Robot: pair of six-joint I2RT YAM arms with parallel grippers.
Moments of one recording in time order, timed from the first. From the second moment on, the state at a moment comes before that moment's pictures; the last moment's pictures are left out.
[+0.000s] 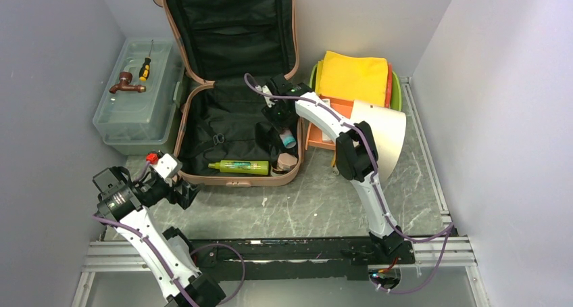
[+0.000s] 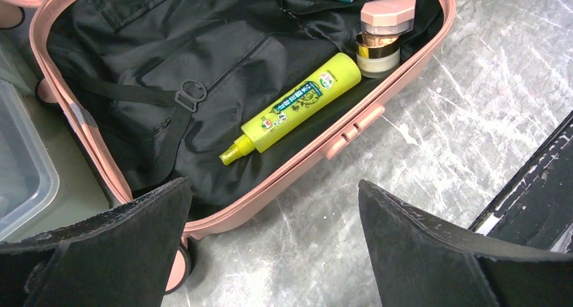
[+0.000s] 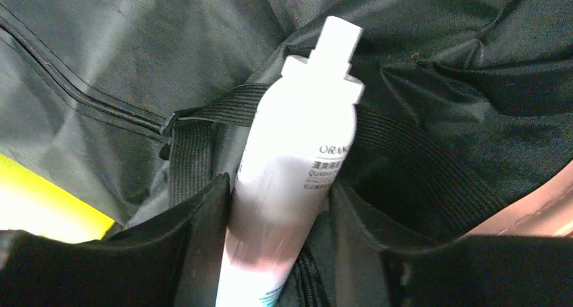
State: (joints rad) left arm 0.75 0.65 0.83 -1.33 1.23 1.23; right arm 0.62 2.34 2.15 -0.91 0.00 -0.11
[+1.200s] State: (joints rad) left arm 0.75 0.63 0.83 -1.36 1.24 1.26; right arm 0.54 1.53 1.73 -0.80 -0.37 -0.21
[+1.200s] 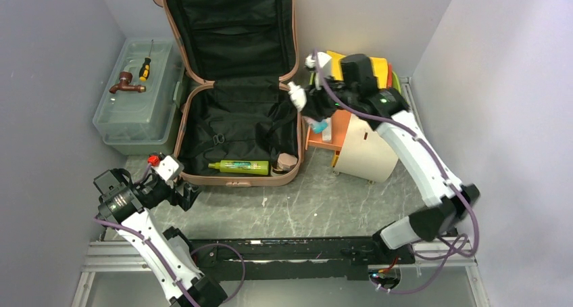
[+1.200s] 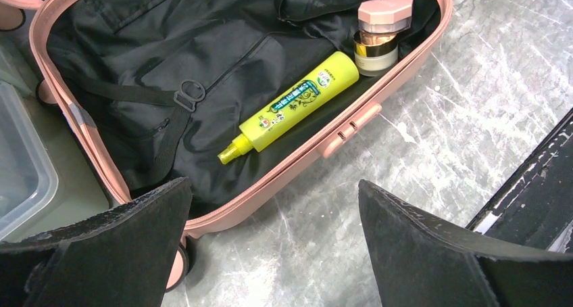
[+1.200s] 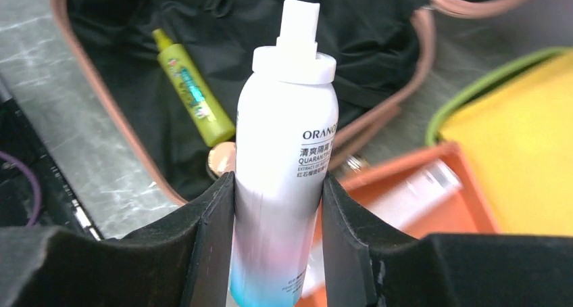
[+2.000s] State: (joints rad) left arm 0.77 0.62 0.83 -1.37 1.24 1.28; right arm 0.44 1.34 1.37 -0.43 0.11 -0.06
